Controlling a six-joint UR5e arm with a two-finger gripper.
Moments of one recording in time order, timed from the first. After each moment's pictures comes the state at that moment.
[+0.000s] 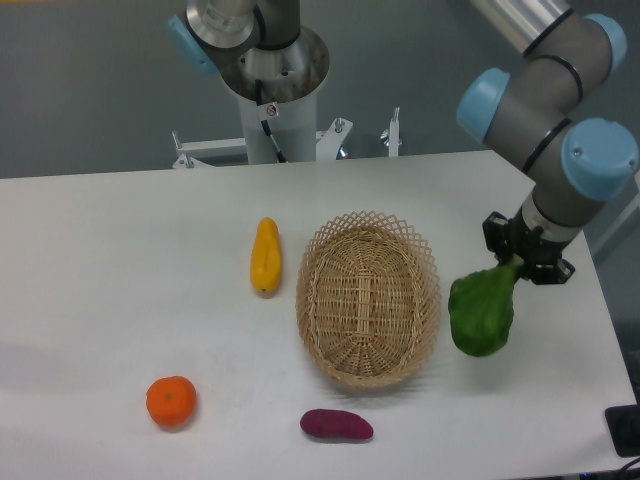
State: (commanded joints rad) arm 2.82 -1.98 -1.61 -1.10 1.57 1.66
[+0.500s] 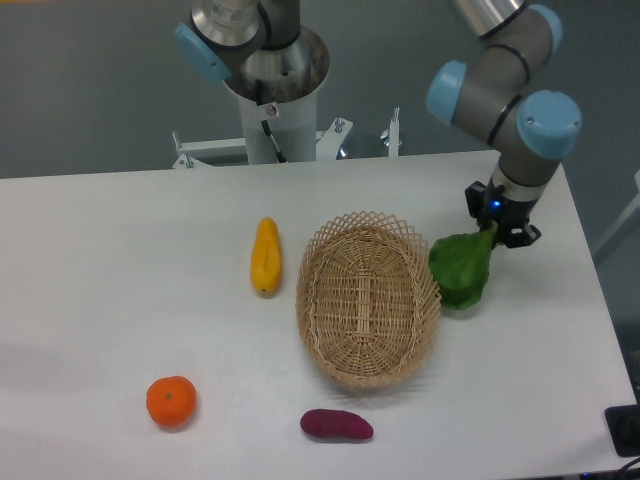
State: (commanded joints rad) arm 2.90 -1.95 -1.90 -0.85 1.57 1.82
